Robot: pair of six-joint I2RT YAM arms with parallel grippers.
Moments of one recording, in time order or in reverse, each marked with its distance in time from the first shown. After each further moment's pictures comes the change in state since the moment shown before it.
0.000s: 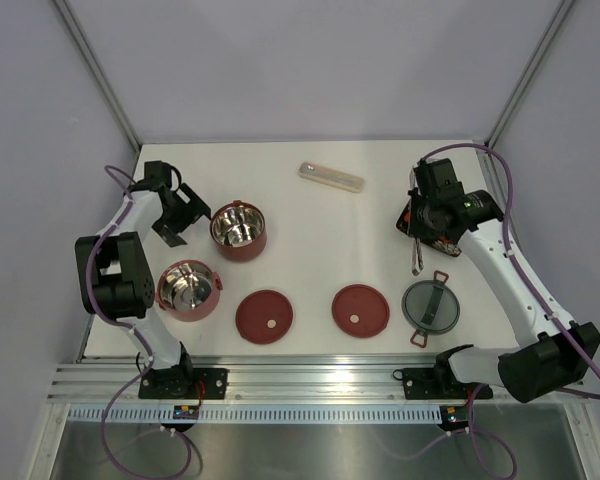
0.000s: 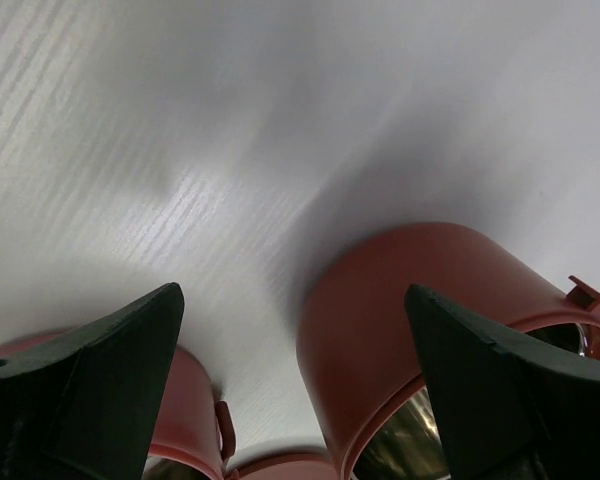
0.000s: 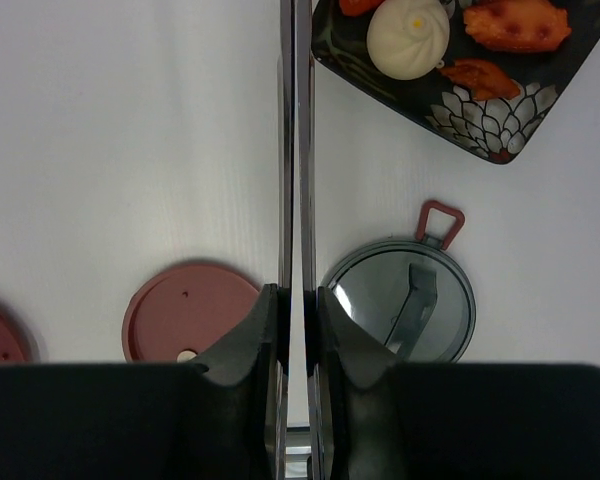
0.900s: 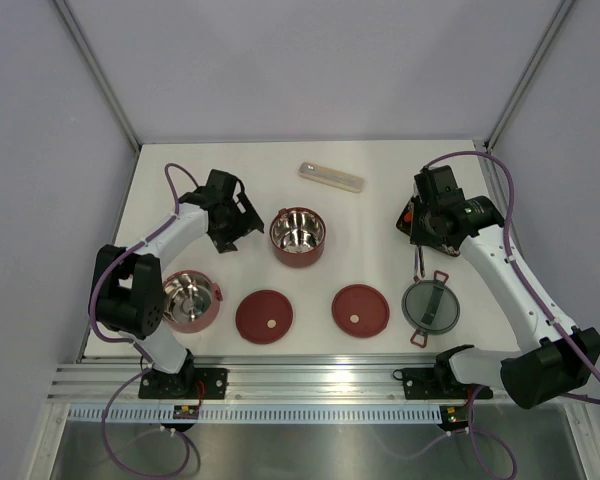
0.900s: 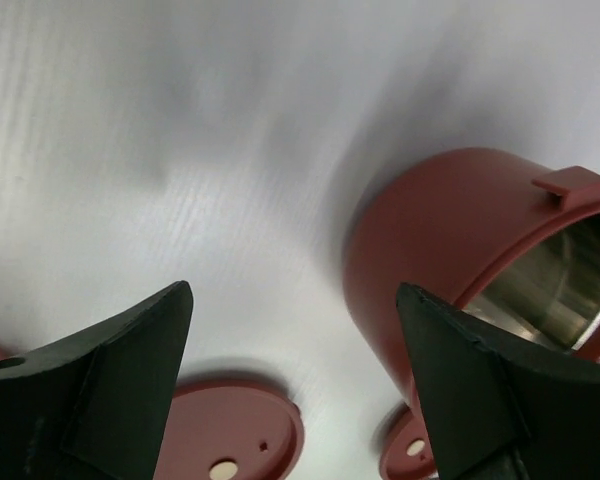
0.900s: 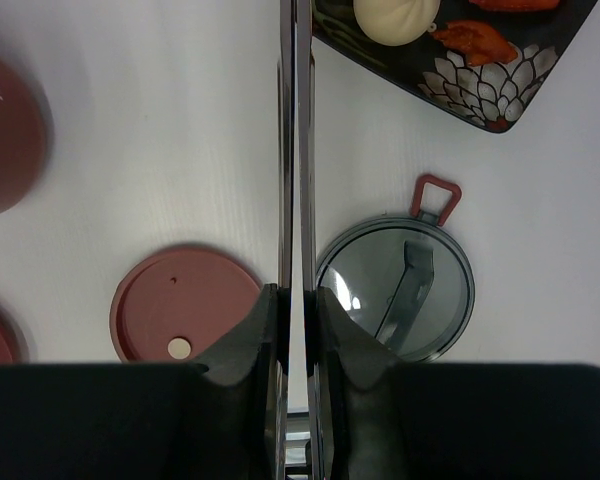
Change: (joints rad) left arm -0.397 -0.110 -0.108 0.064 -0.032 -0.162; right arm 0.000 -0.031 -0.050 -0.023 0.017 0.031
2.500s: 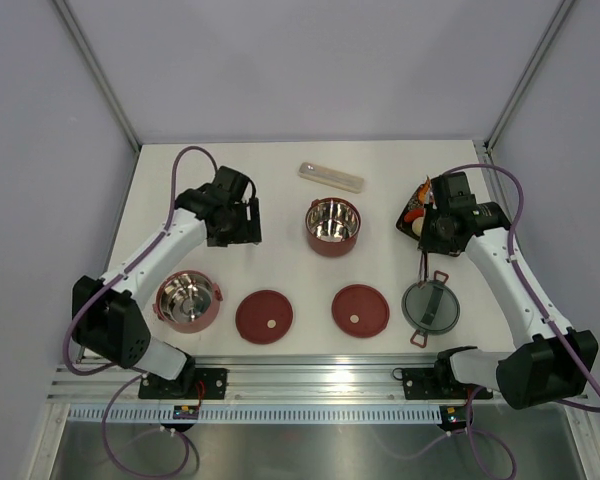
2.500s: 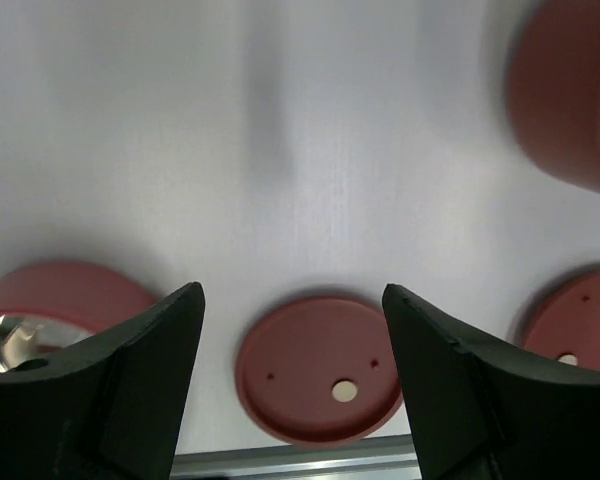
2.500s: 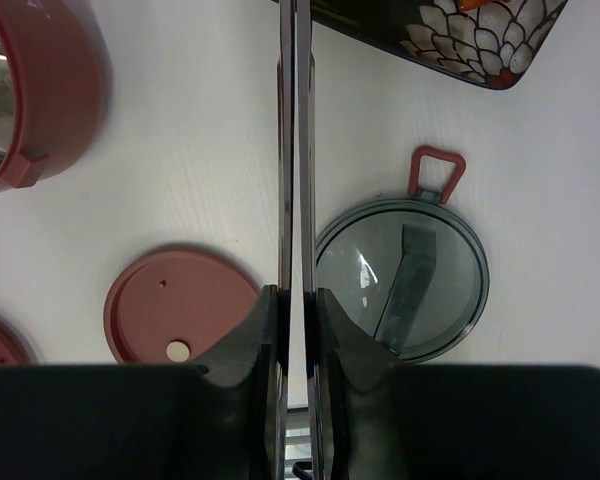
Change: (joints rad) left arm -0.158 -0.142 0.120 -0.253 -0.150 0.362; right arm -0.132 -0.016 -0.101 0.034 -0.094 0.017
